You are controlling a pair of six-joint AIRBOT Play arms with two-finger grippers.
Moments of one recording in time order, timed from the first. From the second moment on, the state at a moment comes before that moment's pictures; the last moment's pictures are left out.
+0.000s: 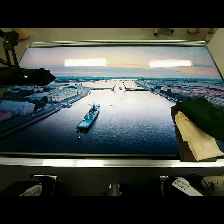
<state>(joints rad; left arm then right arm) -0.03 -1.19 1.41 1.12 -1.08 -1.44 -0.95 -1.21 1.41 -1.37 1.78 1.74</state>
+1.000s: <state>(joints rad) -0.20 -1.39 1.59 1.58 -1.26 -1.63 -0.30 -1.24 1.48 -1.40 1.30 1.70</state>
